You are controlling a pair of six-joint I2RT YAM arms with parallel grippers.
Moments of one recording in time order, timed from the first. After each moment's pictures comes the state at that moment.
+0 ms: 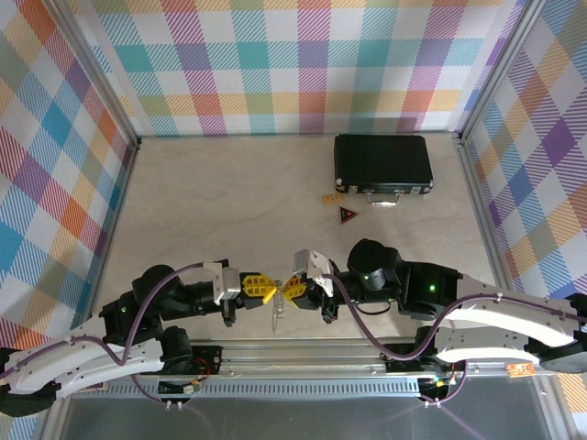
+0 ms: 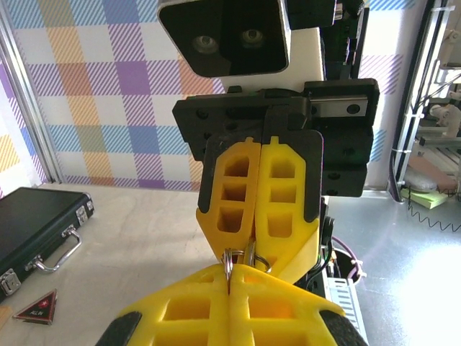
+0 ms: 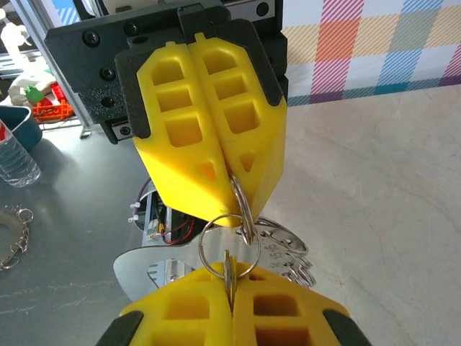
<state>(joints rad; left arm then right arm) -1.16 0.50 0.68 -0.19 0.23 0.05 1.32 0.96 1.04 -0.44 -0.17 -0.01</state>
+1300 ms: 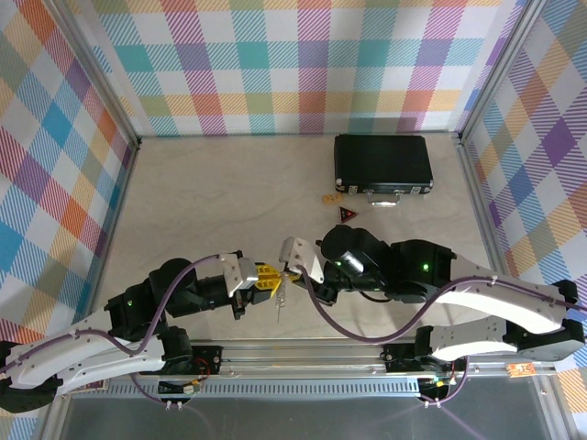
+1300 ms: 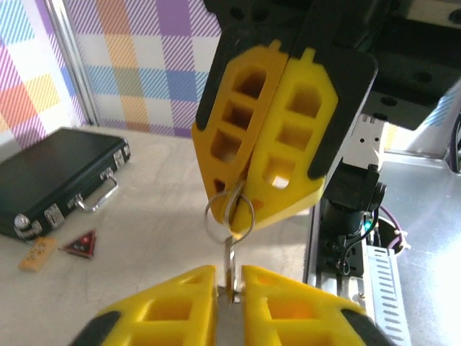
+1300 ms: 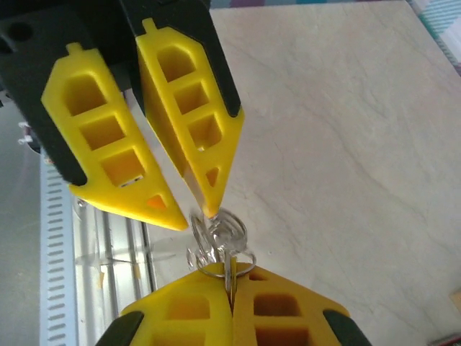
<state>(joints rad) -1.16 0.59 0.74 -0.32 0.08 0.04 1.33 1.18 1.43 -0.94 0.12 -0.14</state>
